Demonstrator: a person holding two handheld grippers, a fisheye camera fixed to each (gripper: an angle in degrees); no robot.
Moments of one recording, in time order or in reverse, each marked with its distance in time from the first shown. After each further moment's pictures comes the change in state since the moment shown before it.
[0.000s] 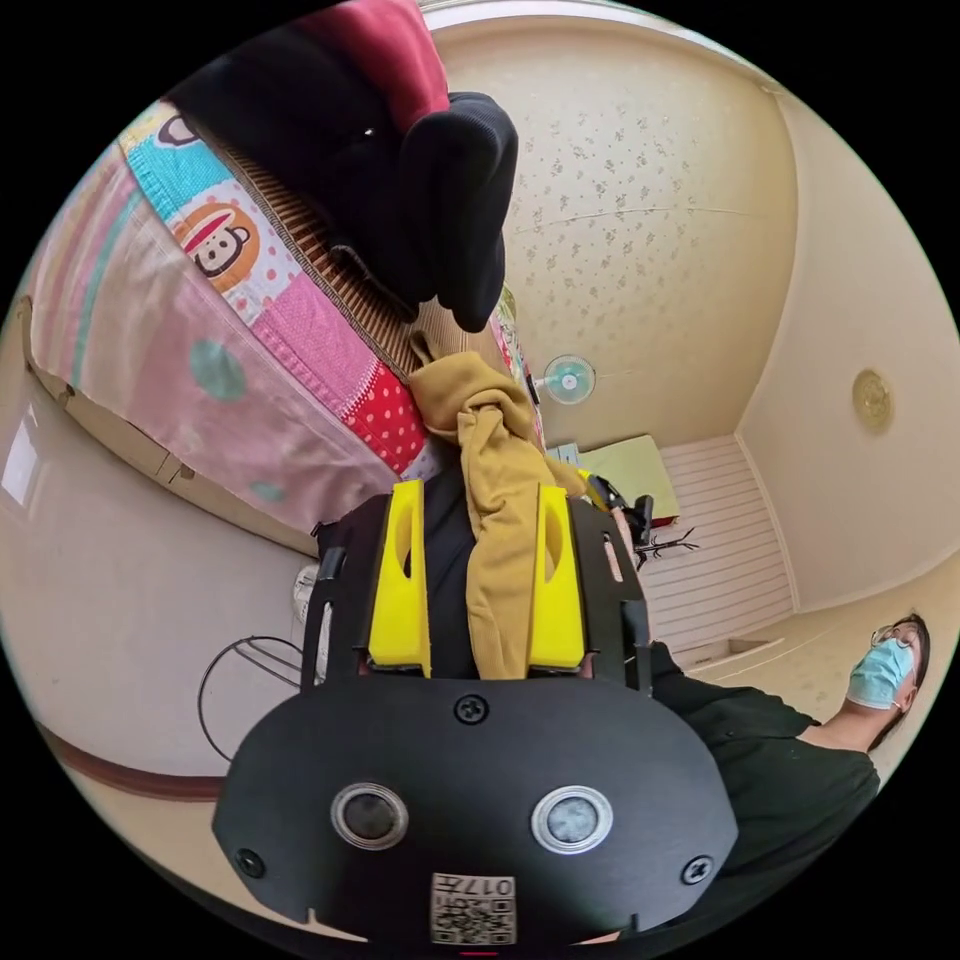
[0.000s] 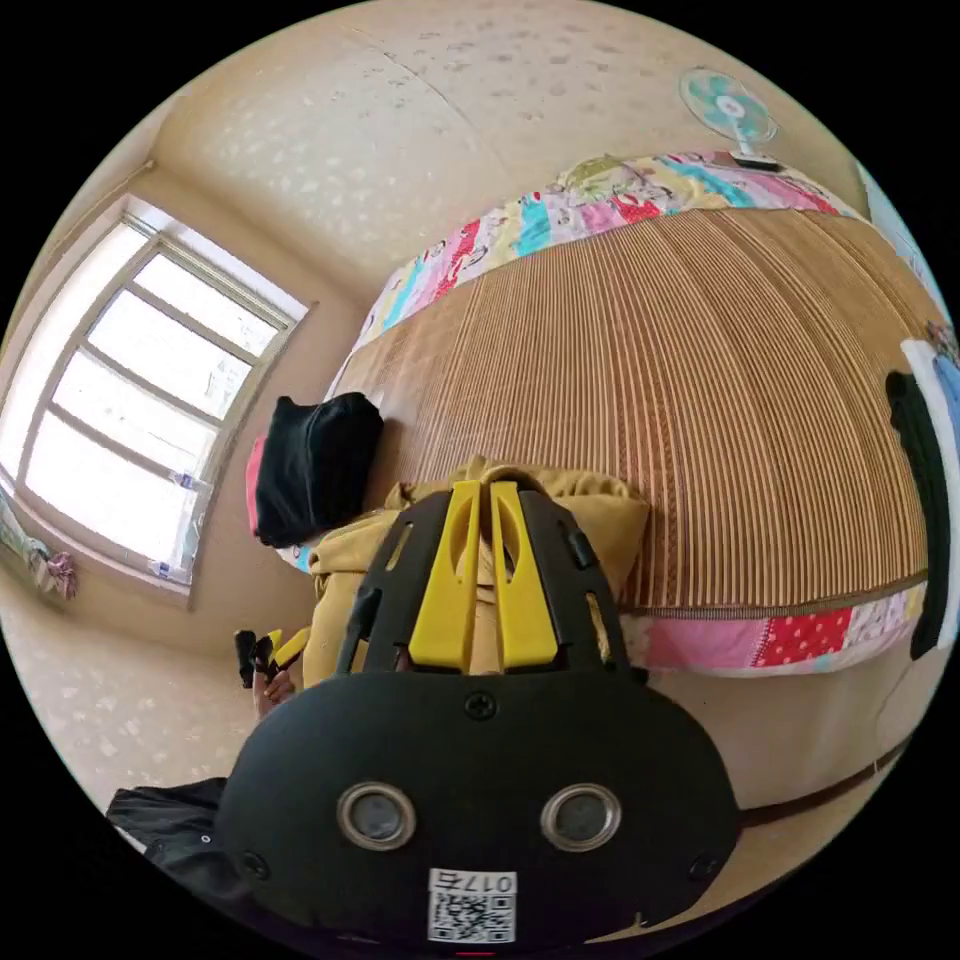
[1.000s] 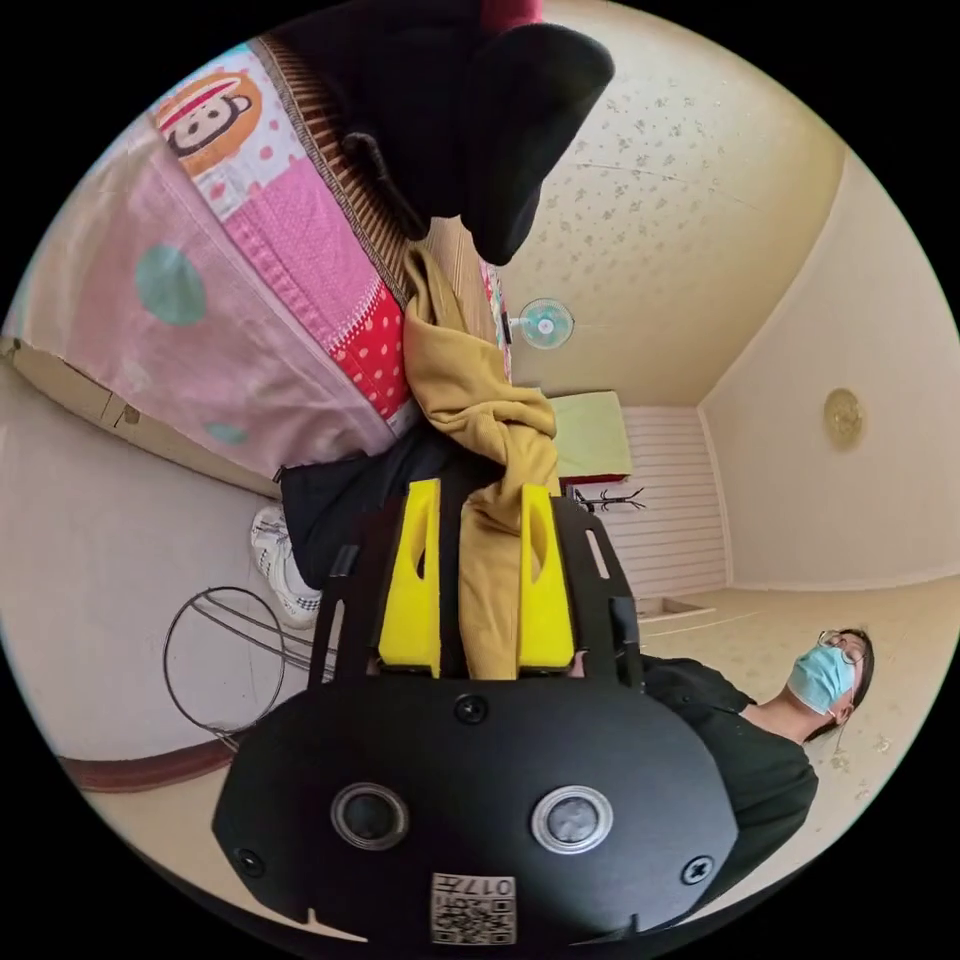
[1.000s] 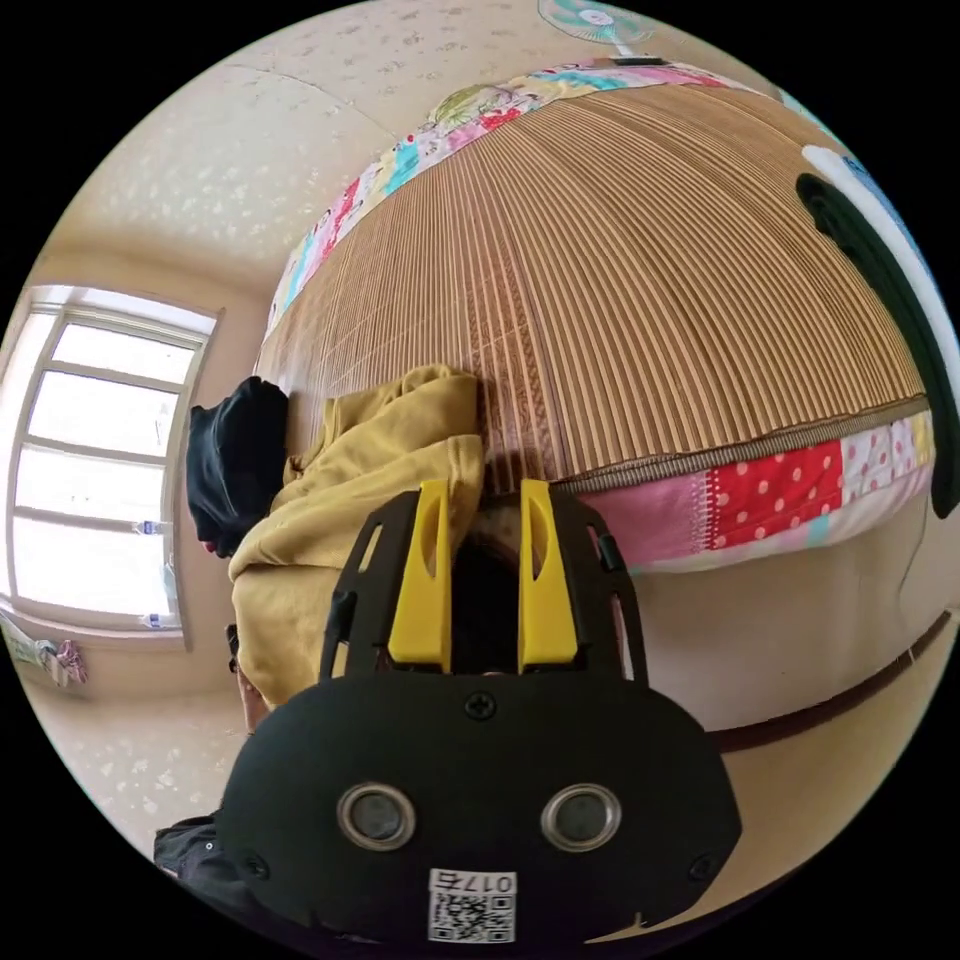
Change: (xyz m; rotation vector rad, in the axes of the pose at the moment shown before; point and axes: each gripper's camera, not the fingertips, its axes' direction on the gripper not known) left arm -0.065 -0.057 0.029 -0.185 0.180 -0.073; right arm 0.083 -0.006 0.033 -0.098 0.079 0.244
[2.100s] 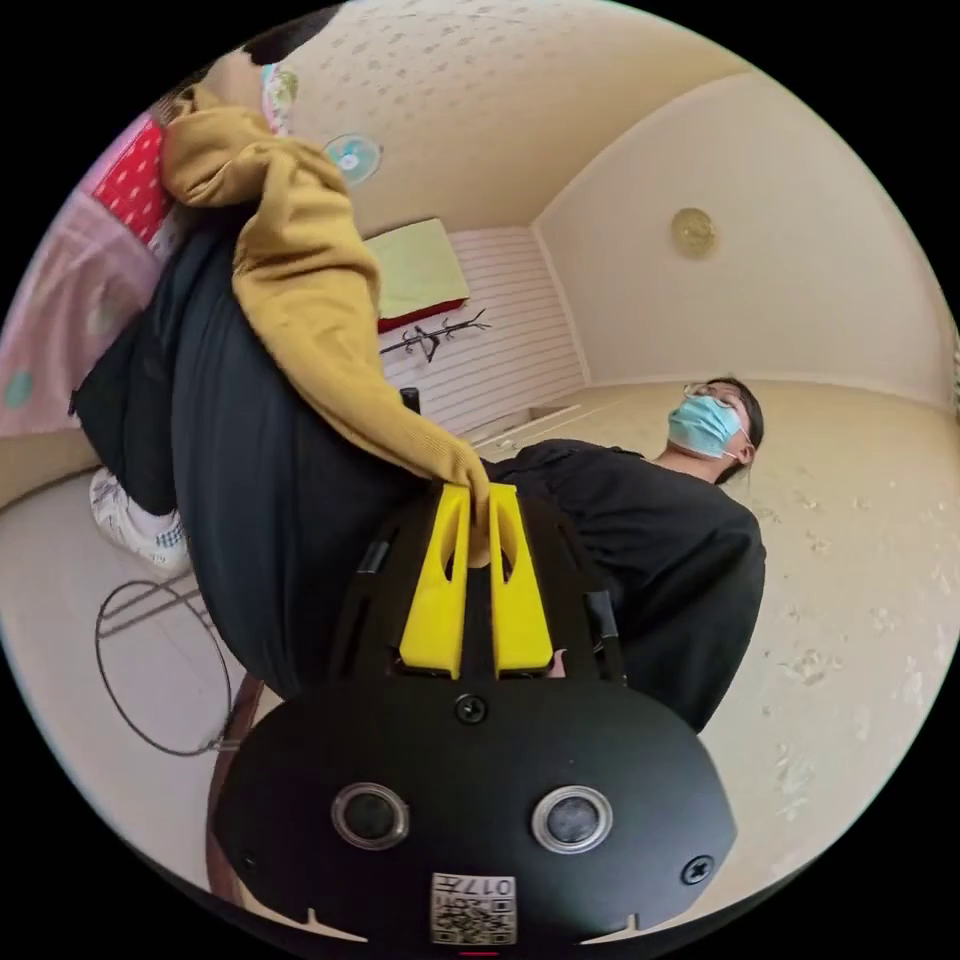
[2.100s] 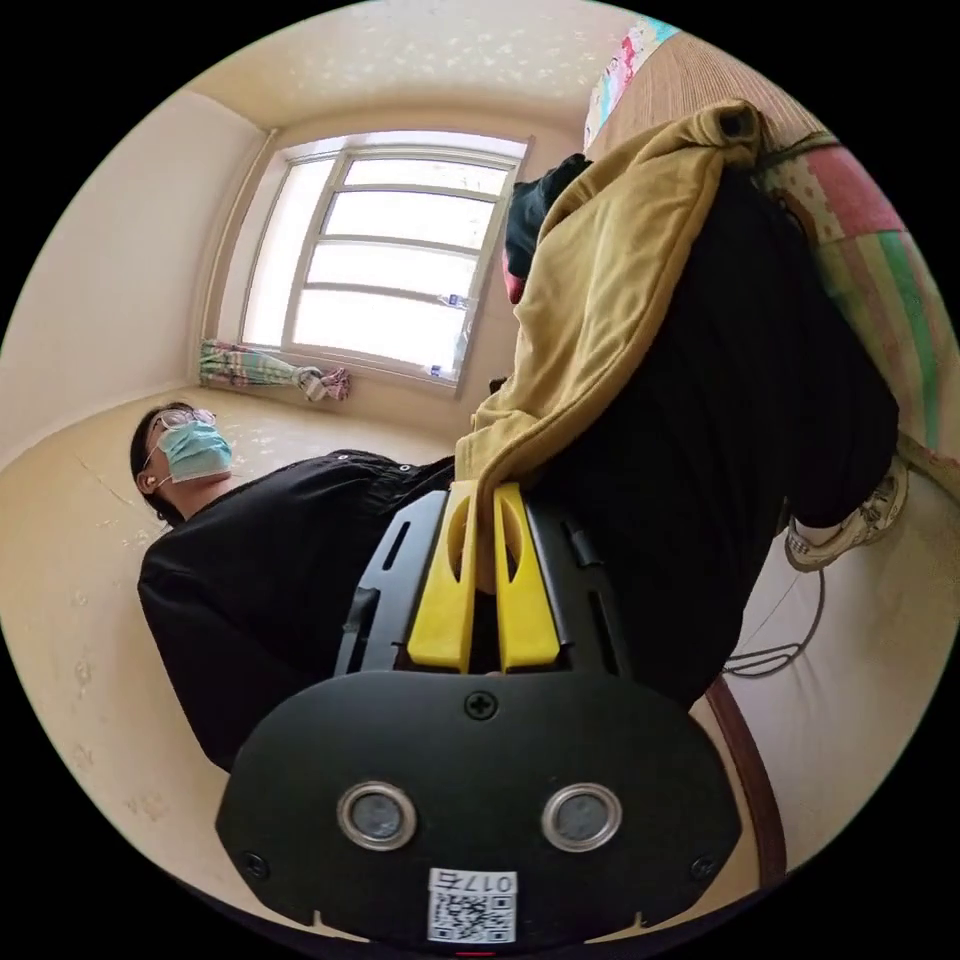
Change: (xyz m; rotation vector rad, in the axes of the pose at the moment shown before) left arm -0.004 0.133 -0.085 -0.463 0.498 0.403; right arm 0.128 0.216 -0.110 -0.460 -0.922 -0.458
